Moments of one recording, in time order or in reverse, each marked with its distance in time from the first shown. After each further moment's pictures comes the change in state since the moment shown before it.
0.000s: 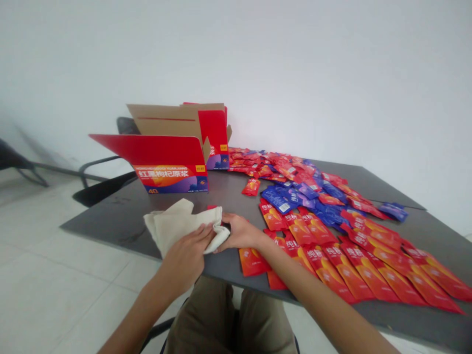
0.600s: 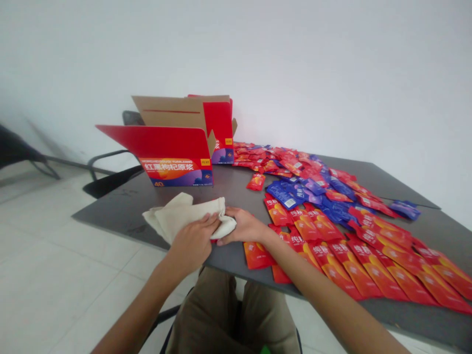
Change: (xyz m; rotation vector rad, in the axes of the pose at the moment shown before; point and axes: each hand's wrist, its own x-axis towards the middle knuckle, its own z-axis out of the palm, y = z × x) left_hand 0.007 0.004 -0.007 0.006 -0.009 -0.046; right_hand 0.000 -0.002 -0.001 -0.013 0.001 -0.005
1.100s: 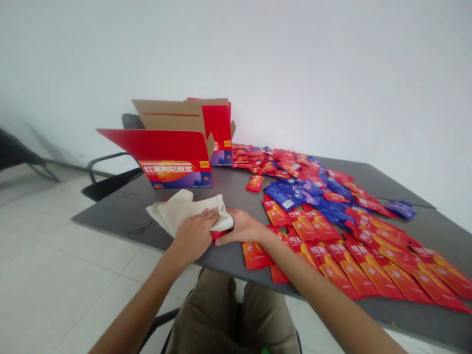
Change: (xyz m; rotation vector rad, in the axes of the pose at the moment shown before) left_hand 0.010 -0.007 0.001 0.000 0.007 -0.032; right_hand -0.001 -0.002 0.000 0.049 -0.006 0.071
